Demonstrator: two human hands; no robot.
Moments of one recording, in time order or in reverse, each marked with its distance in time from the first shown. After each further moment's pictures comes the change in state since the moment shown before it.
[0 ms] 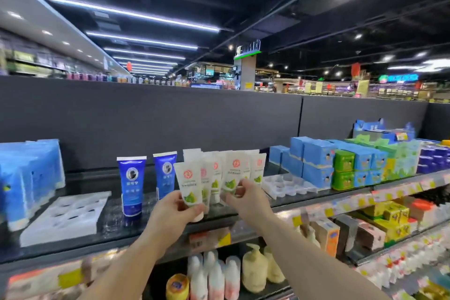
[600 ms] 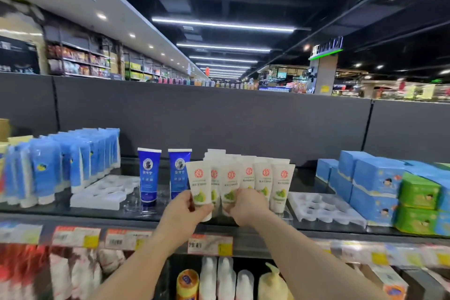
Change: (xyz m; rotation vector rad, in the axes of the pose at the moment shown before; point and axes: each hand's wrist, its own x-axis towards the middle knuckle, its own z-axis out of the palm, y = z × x) left_hand 0.001 0.007 0.046 0.095 0.287 -0.087; right_hand 0.065 0.011 0.007 -0.668 -0.346 -0.236
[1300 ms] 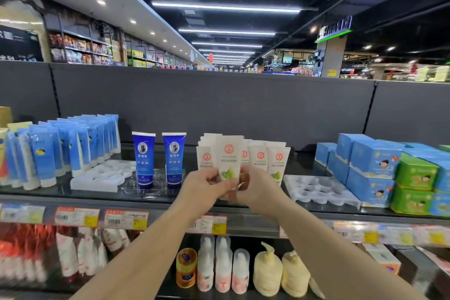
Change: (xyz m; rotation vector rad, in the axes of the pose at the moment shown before) left_hand -0.001 0.034 0.035 0.049 -0.072 0.071; right_hand -0.041 0.027 -0.025 0.504 0.018 -0.259
